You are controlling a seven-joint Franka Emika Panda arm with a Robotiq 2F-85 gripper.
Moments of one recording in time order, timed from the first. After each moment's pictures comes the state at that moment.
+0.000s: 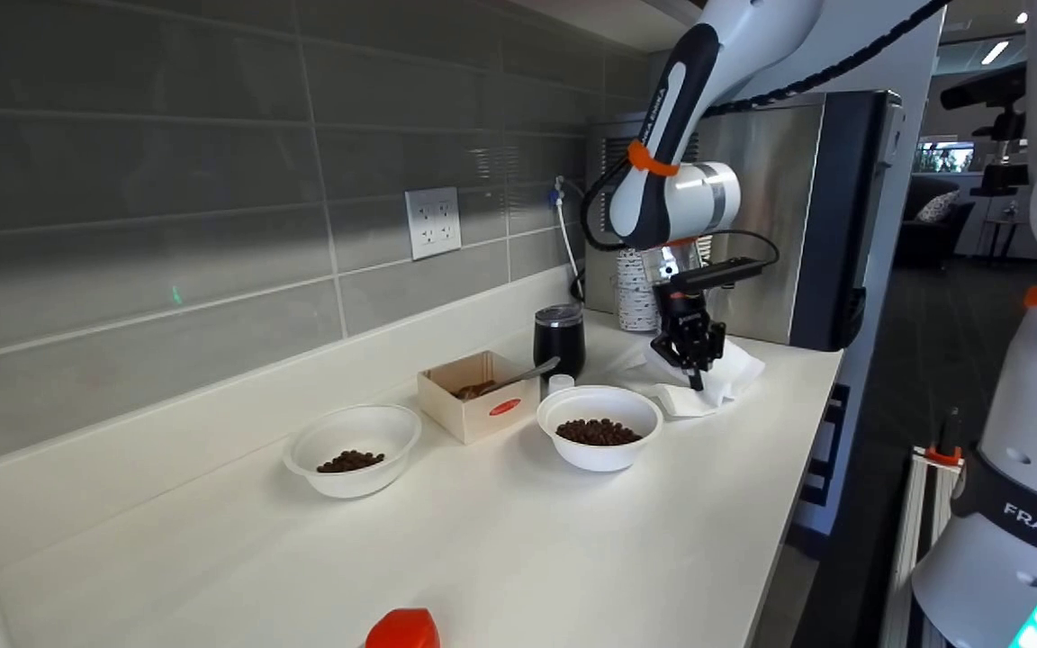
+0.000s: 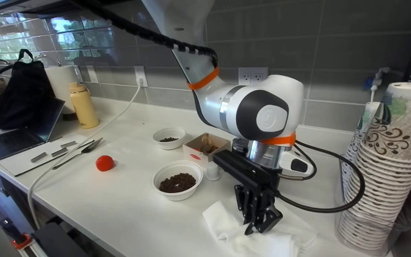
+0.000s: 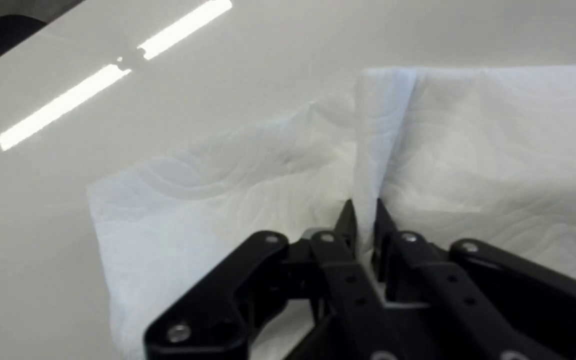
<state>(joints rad) -0.26 0.31 -0.25 -2.36 -0.06 2.34 0.00</state>
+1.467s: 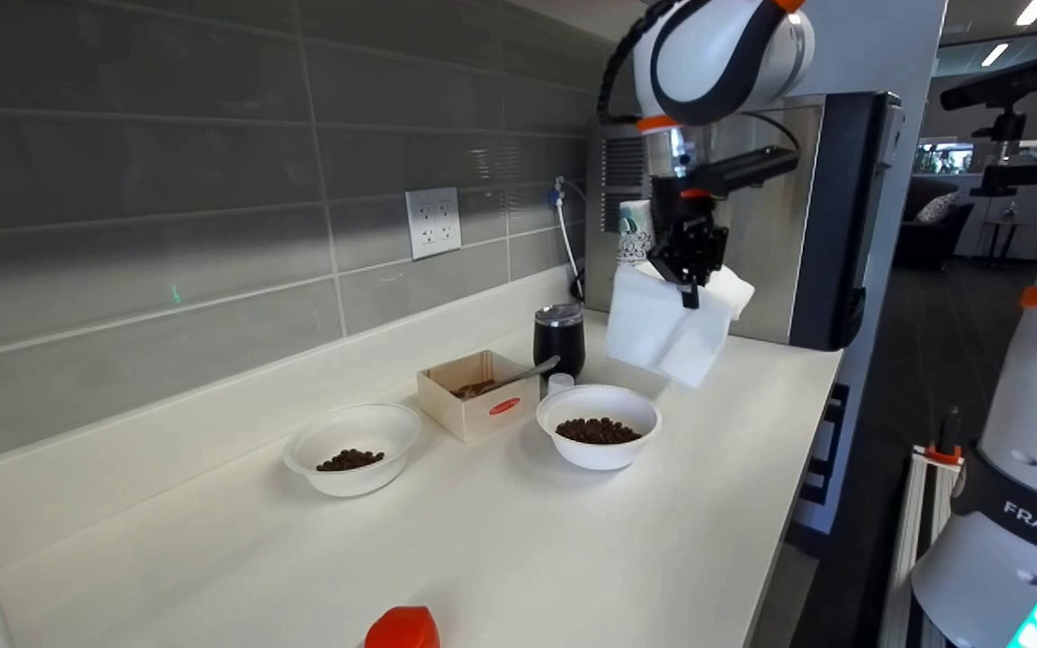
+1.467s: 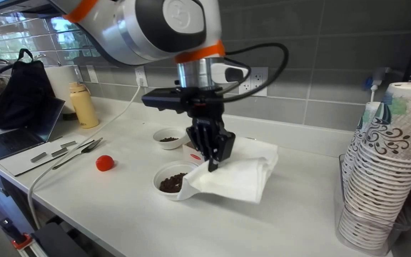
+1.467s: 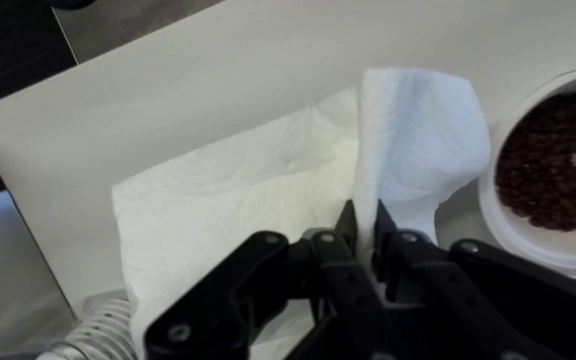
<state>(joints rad) -0.19 -0.39 -0.12 -2.70 -0.28 2.26 0.15</state>
